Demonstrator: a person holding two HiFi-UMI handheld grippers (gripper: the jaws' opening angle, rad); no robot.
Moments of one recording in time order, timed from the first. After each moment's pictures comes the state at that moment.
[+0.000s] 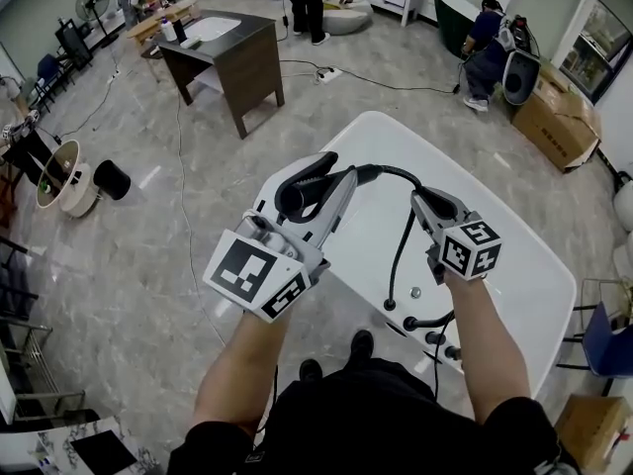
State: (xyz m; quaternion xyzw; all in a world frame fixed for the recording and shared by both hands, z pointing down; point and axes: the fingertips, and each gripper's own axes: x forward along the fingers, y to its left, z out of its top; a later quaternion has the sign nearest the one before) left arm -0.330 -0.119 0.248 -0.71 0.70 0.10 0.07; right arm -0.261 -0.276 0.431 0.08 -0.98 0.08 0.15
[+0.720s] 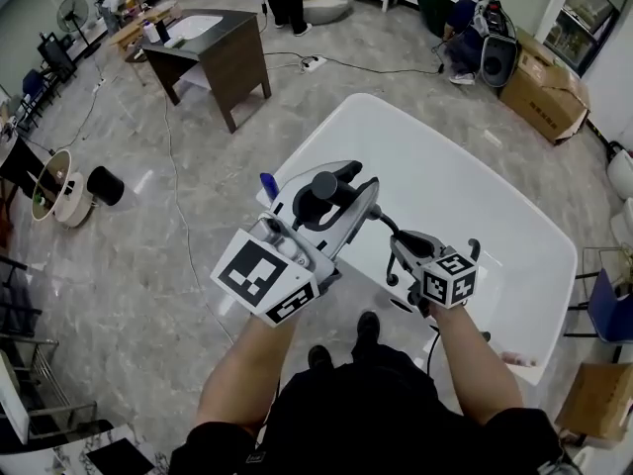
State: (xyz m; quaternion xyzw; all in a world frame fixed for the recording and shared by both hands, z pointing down) left arm -0.266 -0.099 0.256 -0.77 0.62 0.12 0.04; right arm -0.191 -0.173 0.532 0.07 -0.96 0.16 0.22
